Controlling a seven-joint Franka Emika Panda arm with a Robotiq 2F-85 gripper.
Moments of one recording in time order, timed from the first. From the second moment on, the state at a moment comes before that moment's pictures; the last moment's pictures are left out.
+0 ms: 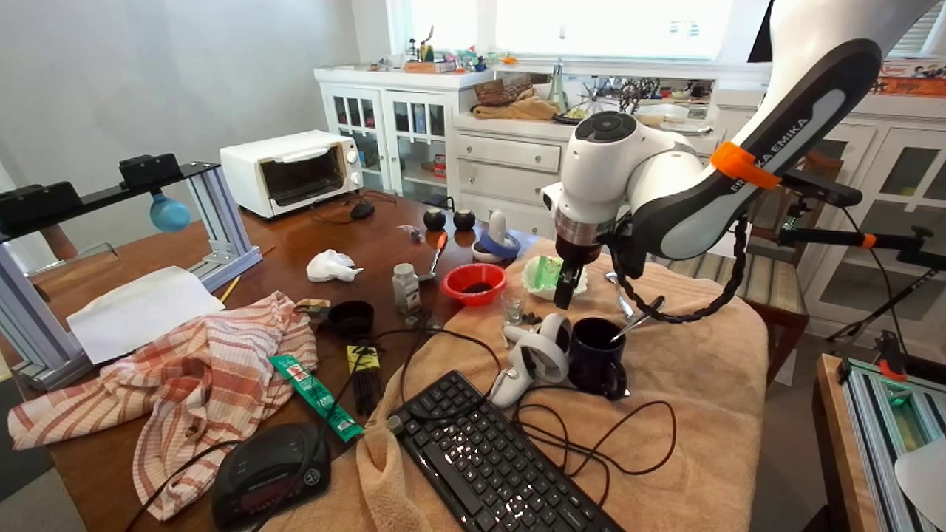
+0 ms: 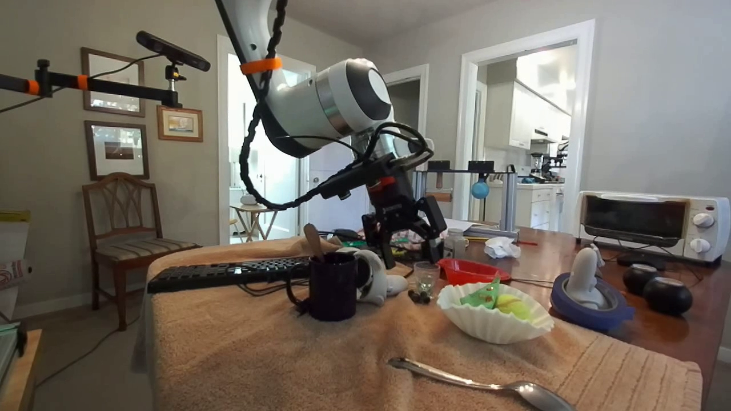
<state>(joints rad) 0.10 0.27 -0.18 -2.30 -0.64 2.67 0.34</state>
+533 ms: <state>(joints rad) 0.08 0.32 -0.19 -2.24 -0.64 2.78 0.34</state>
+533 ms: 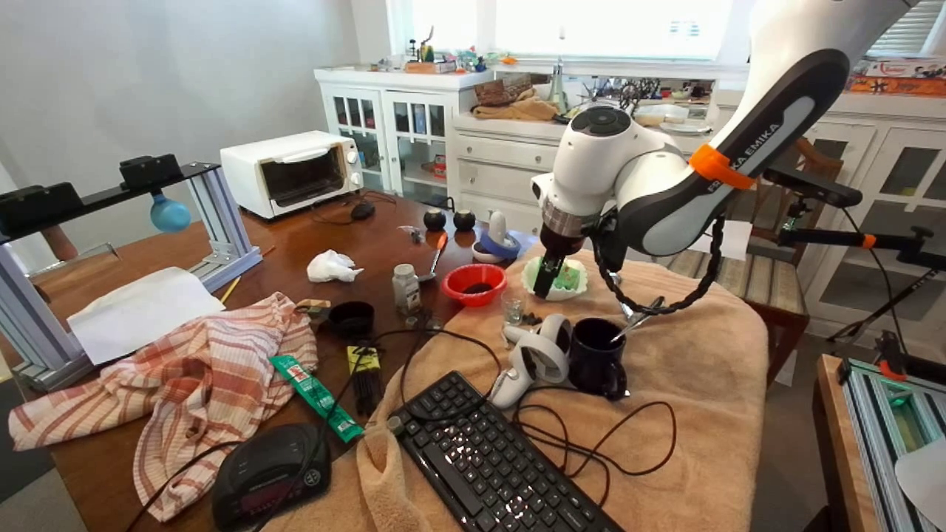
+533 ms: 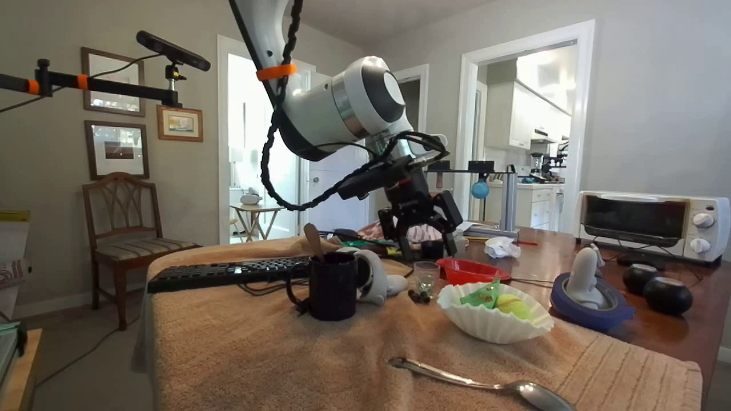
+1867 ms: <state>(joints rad) -0.03 0.50 -0.04 -2.11 -0.33 2.88 -0.16</state>
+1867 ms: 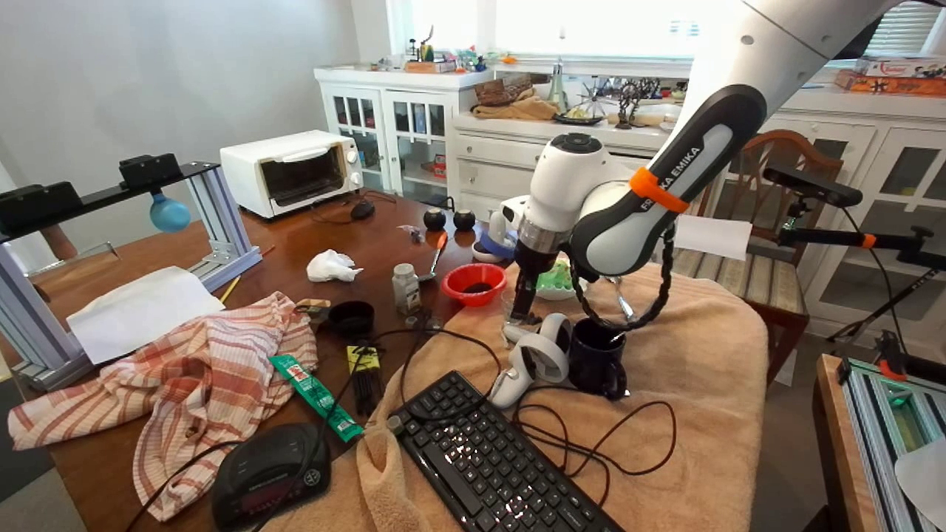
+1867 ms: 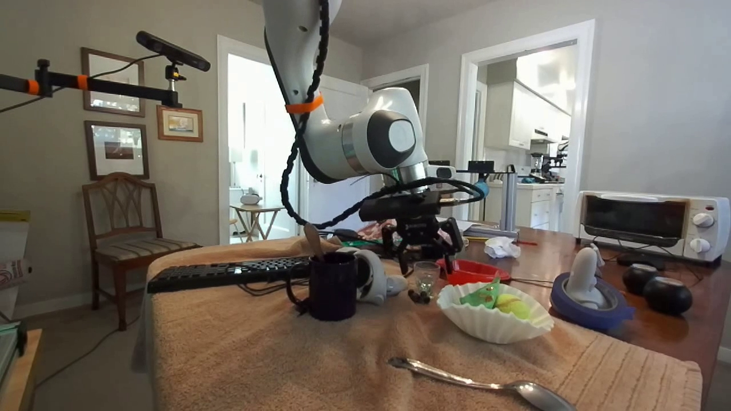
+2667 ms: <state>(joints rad) -0.07 0.55 0.02 -2.06 -0.26 2.88 -0.24</state>
